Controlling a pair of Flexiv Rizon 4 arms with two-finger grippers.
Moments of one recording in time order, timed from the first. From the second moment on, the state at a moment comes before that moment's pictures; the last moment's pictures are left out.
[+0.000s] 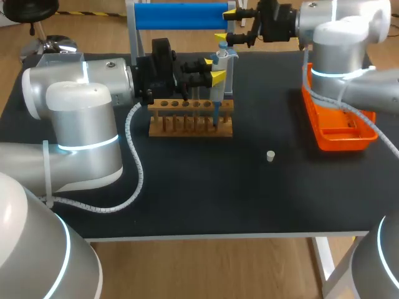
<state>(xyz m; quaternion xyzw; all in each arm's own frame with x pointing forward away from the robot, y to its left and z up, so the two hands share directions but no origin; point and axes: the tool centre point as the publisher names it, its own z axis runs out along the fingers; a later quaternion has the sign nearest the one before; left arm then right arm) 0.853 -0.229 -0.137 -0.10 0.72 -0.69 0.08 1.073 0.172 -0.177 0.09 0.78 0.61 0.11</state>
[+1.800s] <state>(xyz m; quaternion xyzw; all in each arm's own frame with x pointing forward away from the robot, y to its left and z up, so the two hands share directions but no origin) 0.853 -0.229 -0.138 -0.10 0.72 -0.69 0.08 1.092 0.201 -0.175 0.09 0.79 0.59 0.12</state>
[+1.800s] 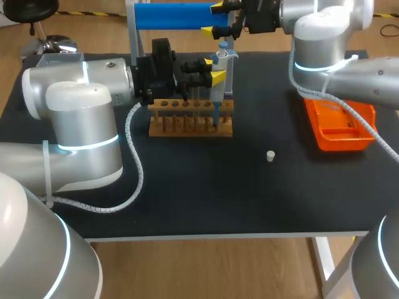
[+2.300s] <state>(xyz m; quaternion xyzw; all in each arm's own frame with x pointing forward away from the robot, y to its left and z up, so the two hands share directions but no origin) 0.864 -0.218 -0.145 -0.11 0.72 -0.68 0.09 1.092 0.201 -0.175 0.09 0.79 0.59 0.12</state>
